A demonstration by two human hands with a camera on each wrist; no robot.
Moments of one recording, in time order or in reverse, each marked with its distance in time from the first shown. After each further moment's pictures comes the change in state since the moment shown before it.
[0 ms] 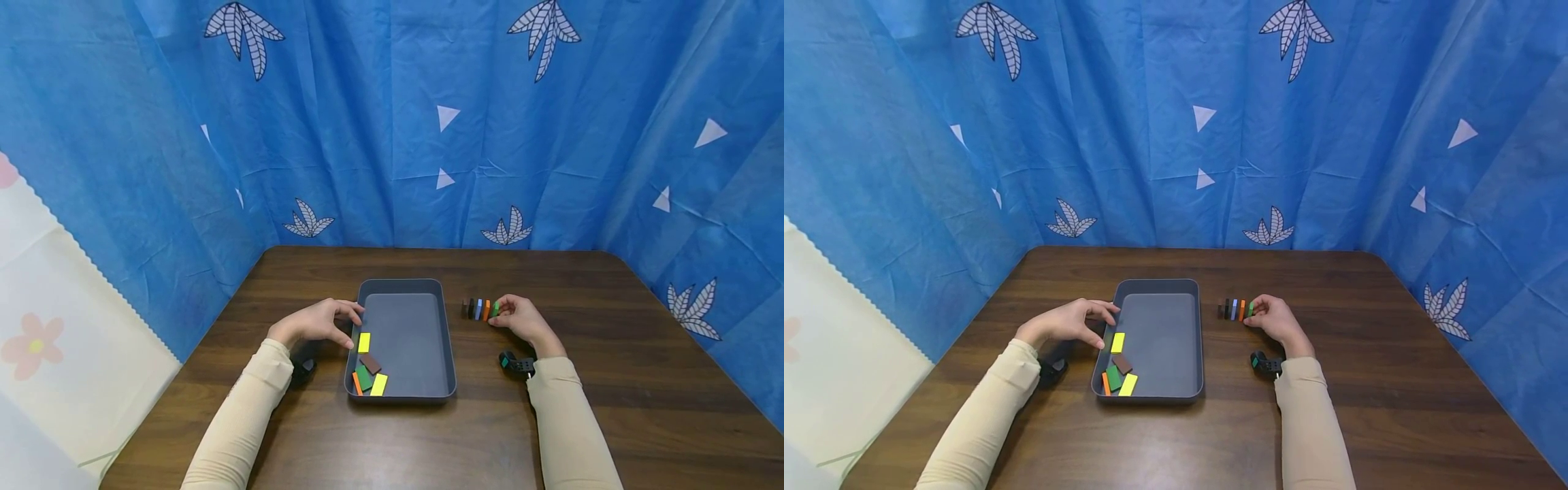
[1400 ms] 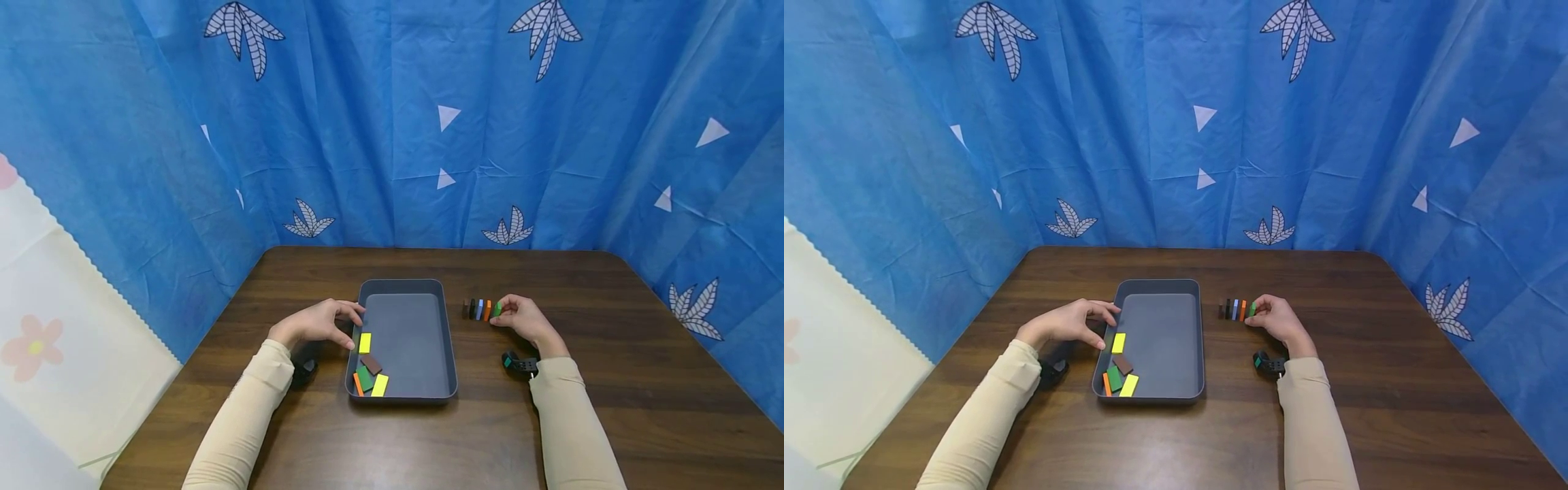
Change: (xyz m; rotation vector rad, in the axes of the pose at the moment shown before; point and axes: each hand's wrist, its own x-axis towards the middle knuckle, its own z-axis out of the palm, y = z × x) left_hand 0.001 -0.001 -0.001 0.012 -0.011 0.013; right_hand 0.002 0.005 -0.004 0.018 -0.028 -0.009
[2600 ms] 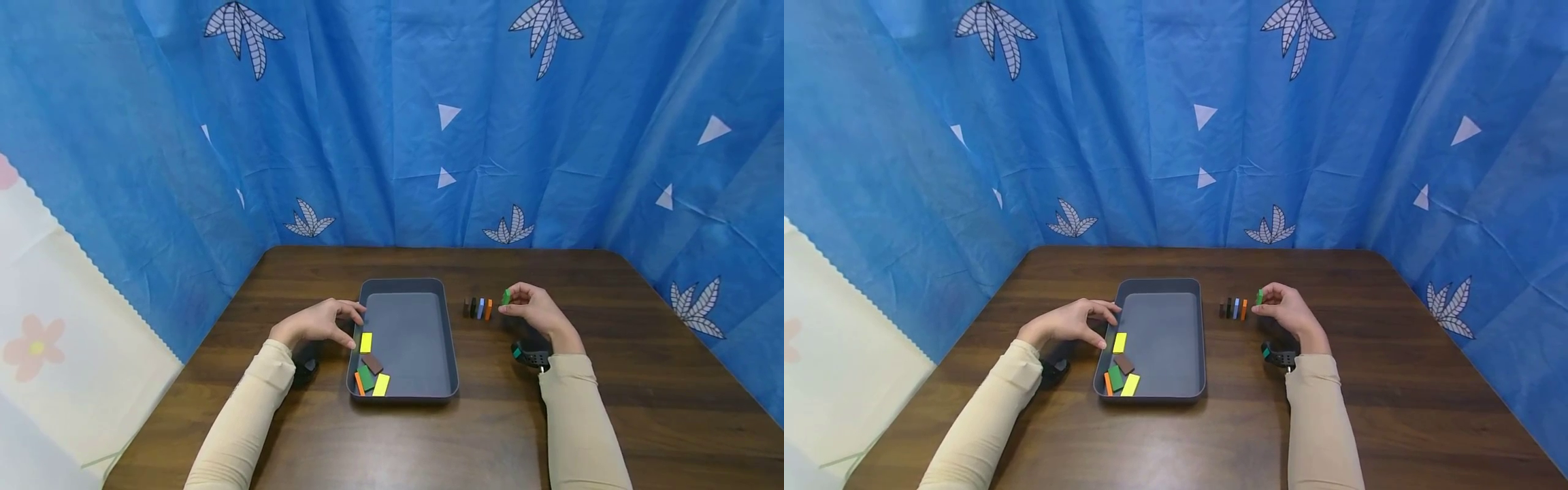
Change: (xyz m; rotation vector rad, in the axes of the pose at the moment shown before) left_hand -0.001 0.002 0.000 0.001 0.006 -0.013; right_hand -0.012 -0.019 -0.023 0.025 0.022 -0.094
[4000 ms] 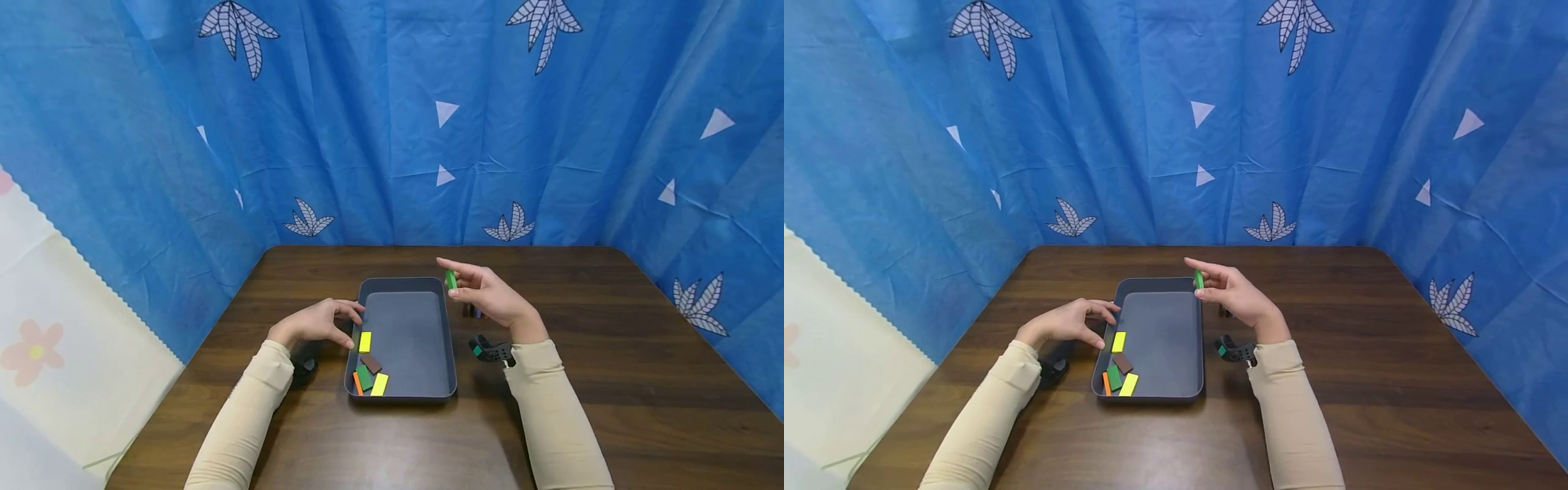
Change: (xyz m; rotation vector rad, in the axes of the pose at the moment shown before) left_hand 0.001 -0.003 0.001 -0.043 -0.005 0.002; right_hand 0.001 -0.102 0.044 0.345 -0.401 -0.338
